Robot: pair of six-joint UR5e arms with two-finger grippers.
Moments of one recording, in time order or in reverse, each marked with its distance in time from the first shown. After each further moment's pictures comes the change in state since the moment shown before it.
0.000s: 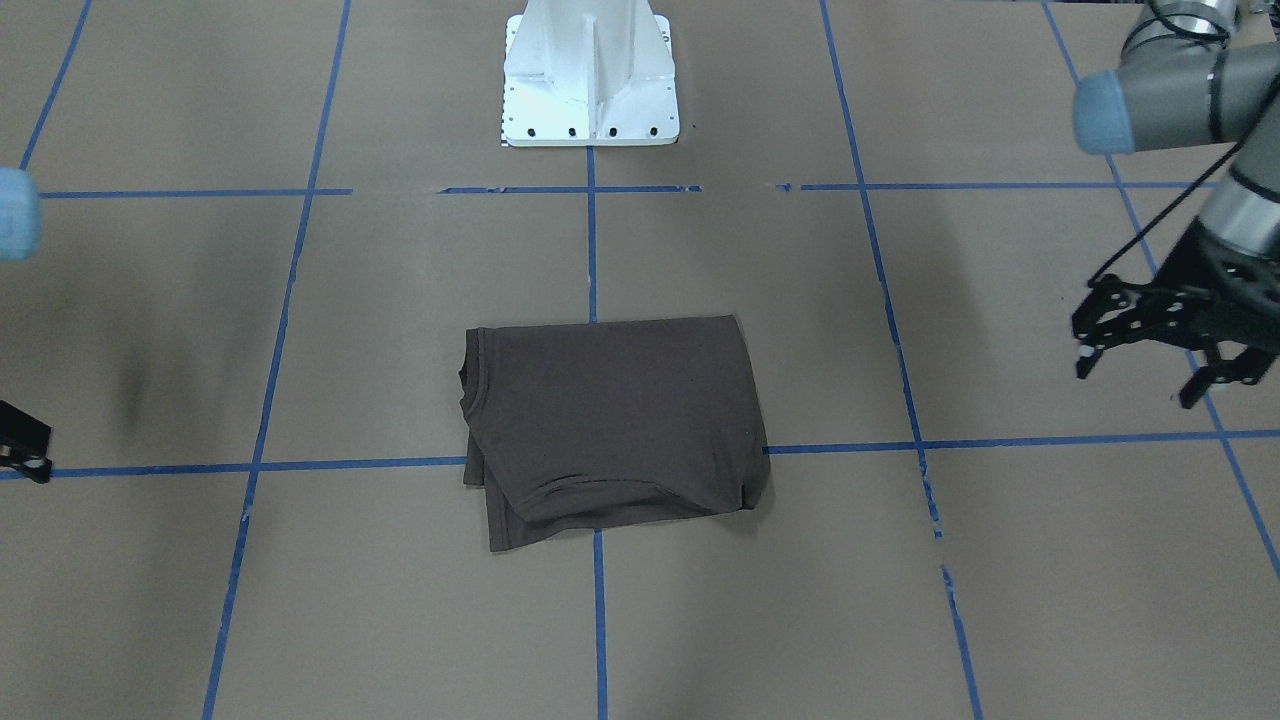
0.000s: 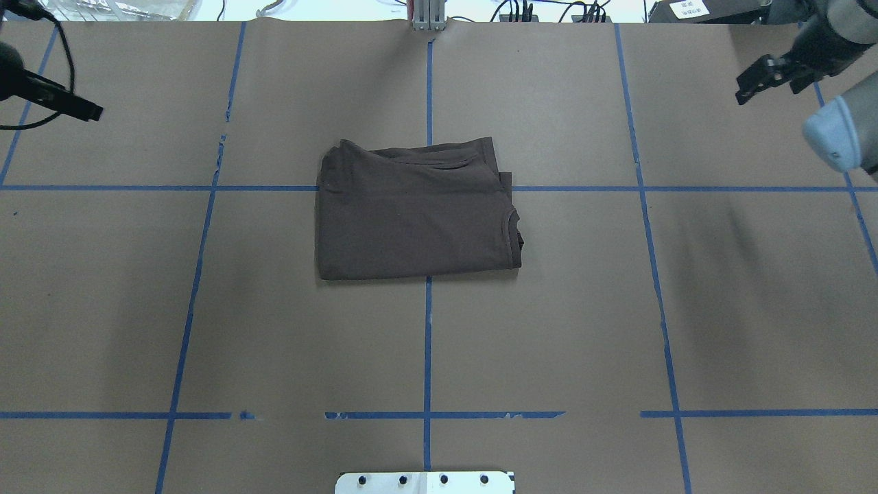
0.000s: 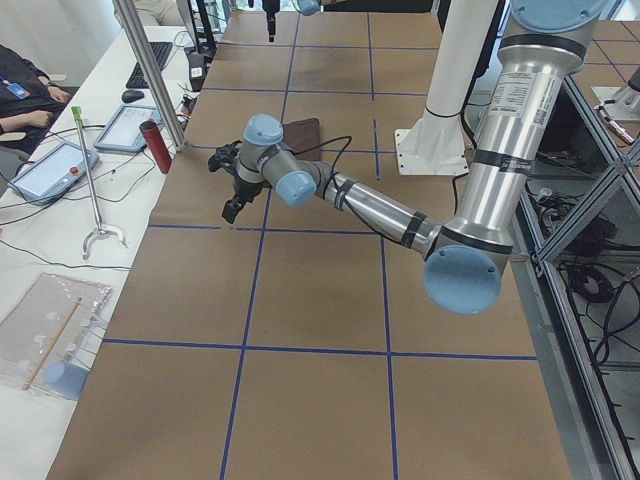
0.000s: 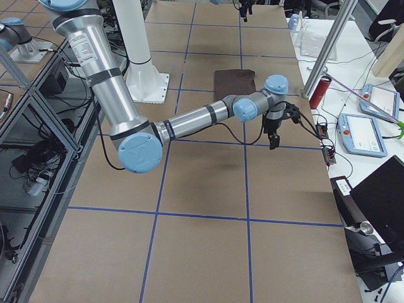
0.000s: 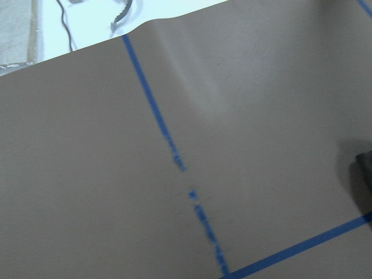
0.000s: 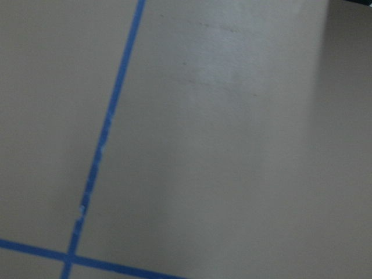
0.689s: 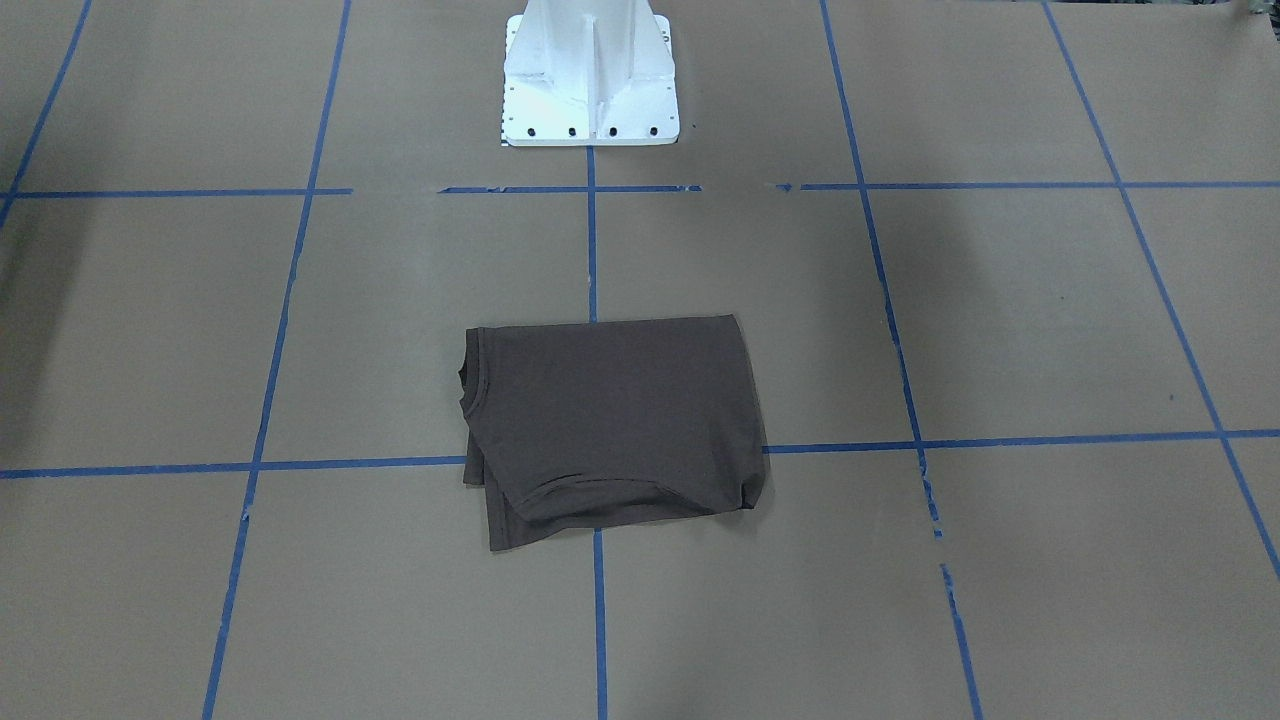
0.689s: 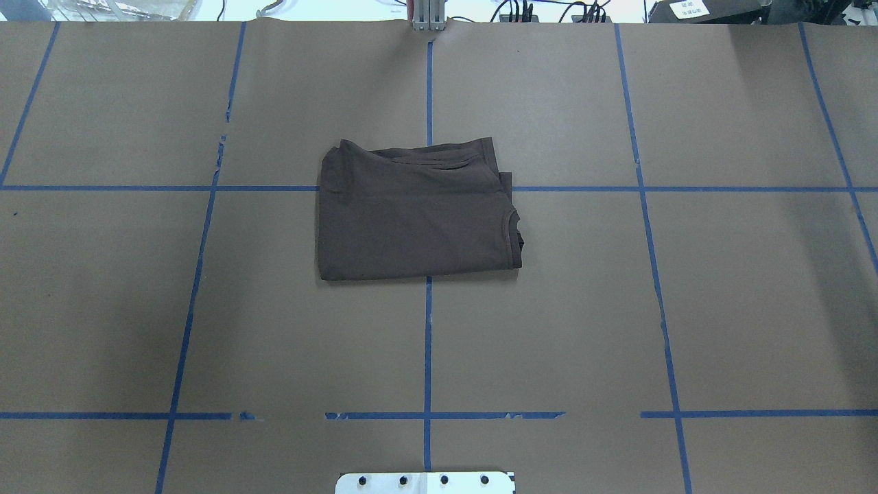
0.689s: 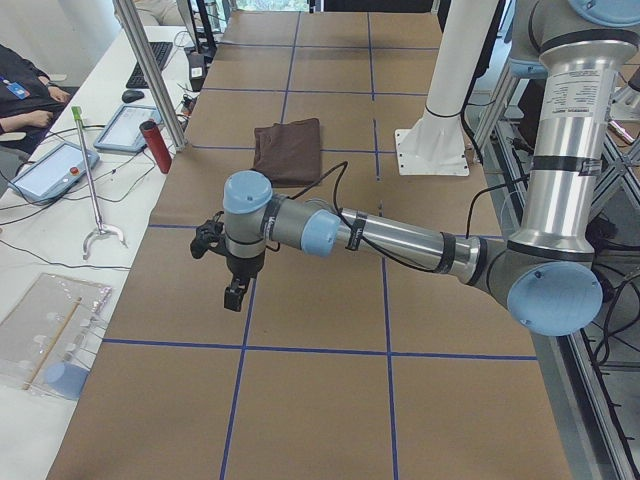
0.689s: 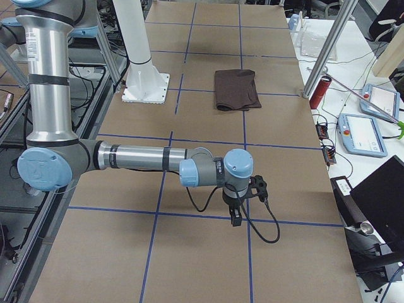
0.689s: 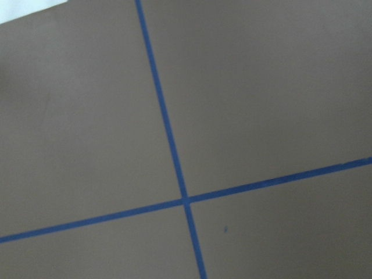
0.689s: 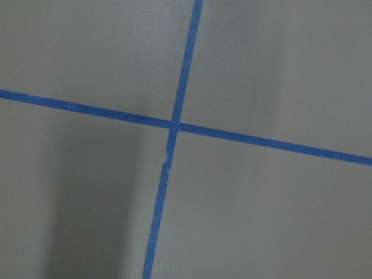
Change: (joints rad) left arm -0.311 0.143 0.052 0.314 -0.131 0.269; right arm 0.275 -0.369 0.067 -0.031 0.054 -0.349
